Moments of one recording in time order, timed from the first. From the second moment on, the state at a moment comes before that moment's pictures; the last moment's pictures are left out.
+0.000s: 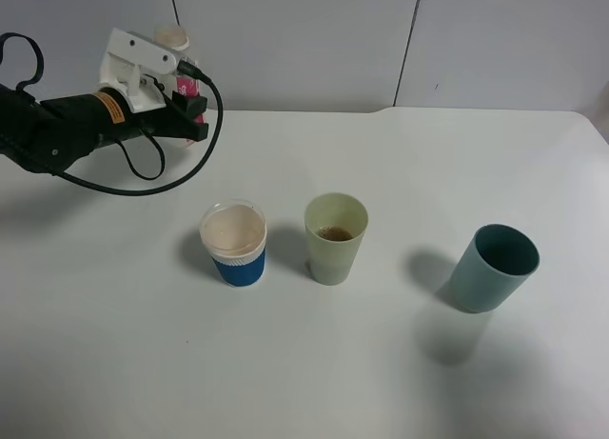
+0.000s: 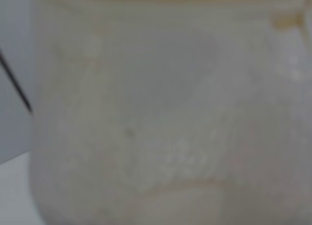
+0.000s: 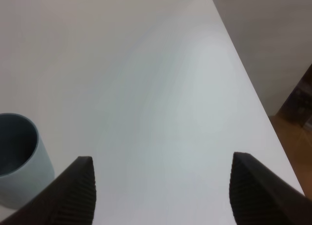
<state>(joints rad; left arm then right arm) -0.16 1.93 -0.83 0.43 -0.77 -0.12 0.01 -0.01 -0.50 -0.21 1.06 0.06</state>
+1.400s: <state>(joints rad) -0.09 2.19 -0.83 0.81 -1.12 -0.17 0.01 -0.01 -0.50 -0.21 1.06 0.06</state>
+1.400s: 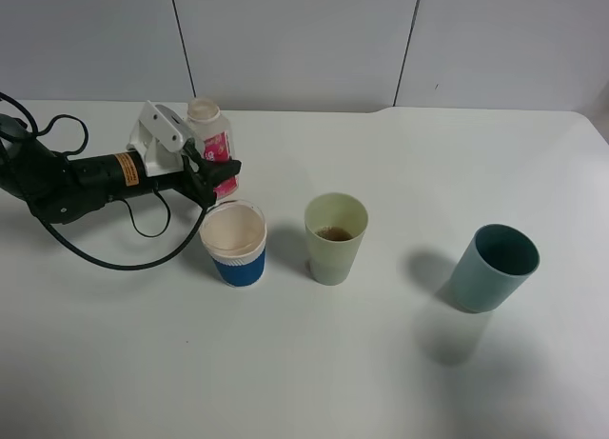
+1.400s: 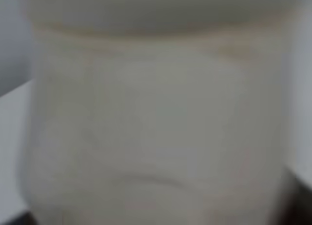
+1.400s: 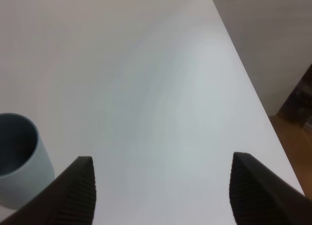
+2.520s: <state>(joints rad) -0.09 1.81 -0.83 0.86 -0.88 -0.38 0.01 -0.01 -0.50 -0.21 1.06 0.06</state>
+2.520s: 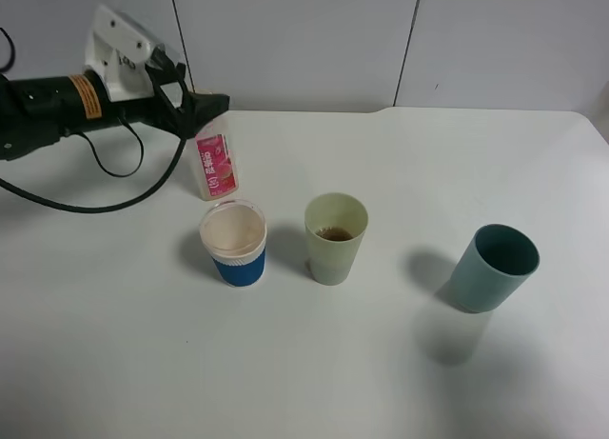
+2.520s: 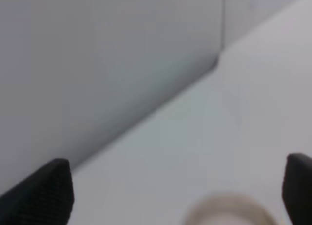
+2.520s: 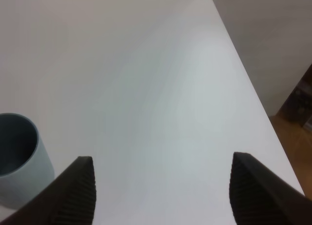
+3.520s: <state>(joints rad) -0.20 0.96 -0.83 0.42 0.45 -0.20 0.01 -0.01 -0.50 -0.21 1.06 0.06</state>
